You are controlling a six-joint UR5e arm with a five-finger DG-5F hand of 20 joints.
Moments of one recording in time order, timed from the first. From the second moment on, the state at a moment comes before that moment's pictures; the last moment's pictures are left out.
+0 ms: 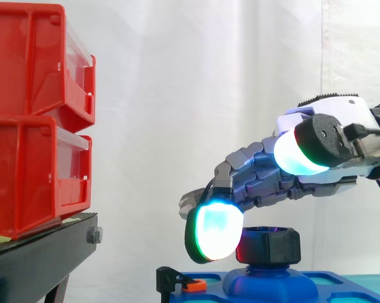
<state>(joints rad) -0.03 -2.23 -1.20 -2.91 -1.81 -1.02</state>
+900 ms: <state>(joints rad) -0.06 -2.23 -1.21 -2.92 -1.83 -1.02</state>
